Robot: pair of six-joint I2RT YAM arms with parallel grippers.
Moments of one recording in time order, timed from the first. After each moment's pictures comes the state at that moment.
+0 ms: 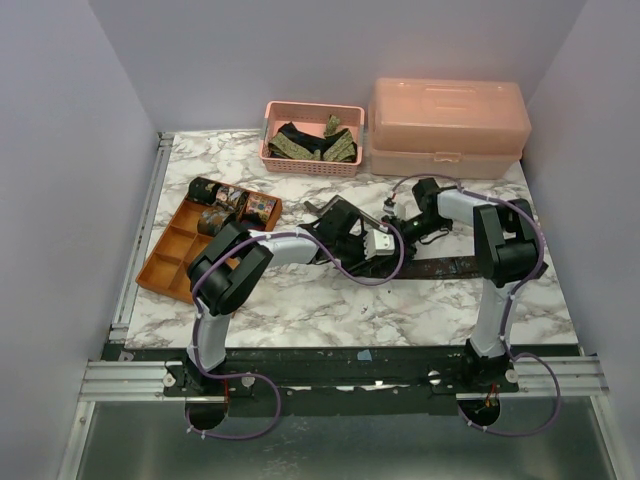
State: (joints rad) left arm -0.79 1.99 1.19 -0.05 0.57 0.53; right arm 0.20 2.02 1.29 -0.82 -0.94 -0.08
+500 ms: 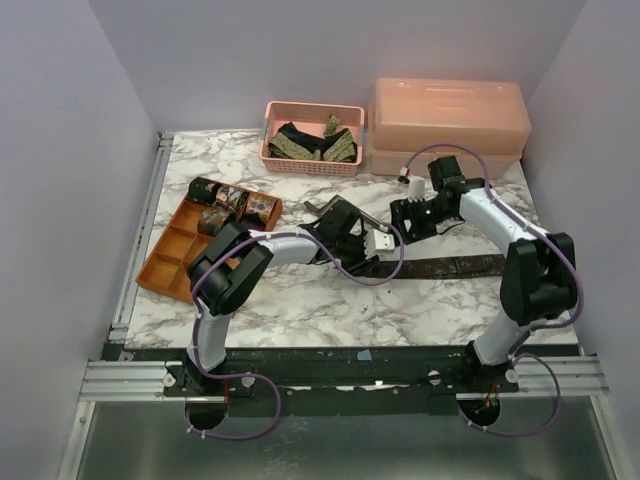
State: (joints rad) left arm -0.79 1.99 1.19 -0.04 0.57 0.53; right arm 0.20 1.75 1.24 -0.78 -0.64 -0.09
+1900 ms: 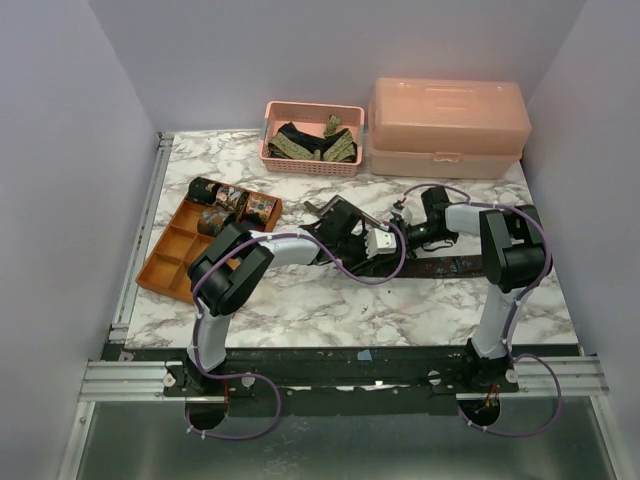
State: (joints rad) left arm -0.80 1.99 1.19 -0.03 0.54 0.48; right arm 0.16 1.95 1.07 -0.51 -1.09 0.15
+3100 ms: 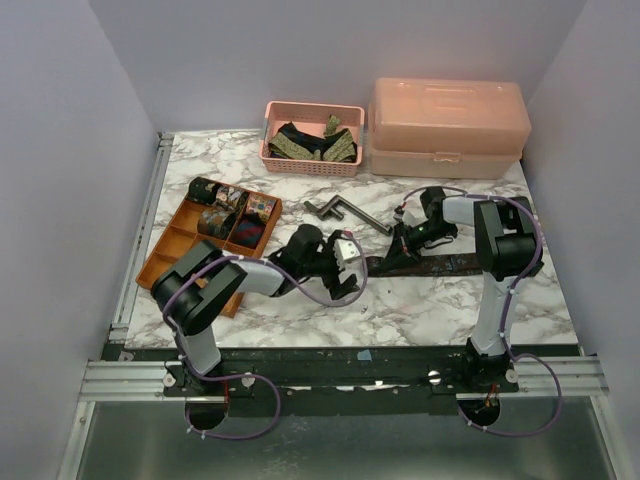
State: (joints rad) left arm -0.76 1.79 0.75 0.48 0.54 0.31; right arm 0.14 2.08 1.20 -0.71 -0.91 0.08
